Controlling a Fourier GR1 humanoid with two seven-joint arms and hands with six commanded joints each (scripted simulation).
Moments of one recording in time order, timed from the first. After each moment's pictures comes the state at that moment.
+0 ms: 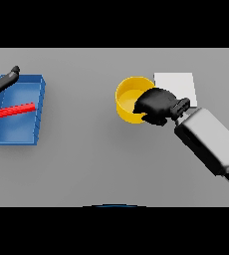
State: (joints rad) left arm -0.51 0.61 -0.08 -1.15 -0.05 -0.08 0.42; right arm -0.69 -0.47 0.58 -1.39 0.77 0.62 -0.04
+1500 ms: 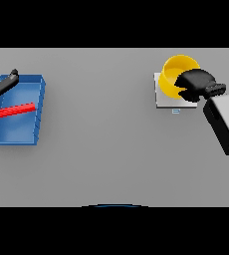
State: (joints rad) left arm -0.49 0.60 -0.09 -1.21 -0.04 -0.06 0.53; right arm -0.82 -0.50 0.43 -0.75 0.81 0.28 -0.16
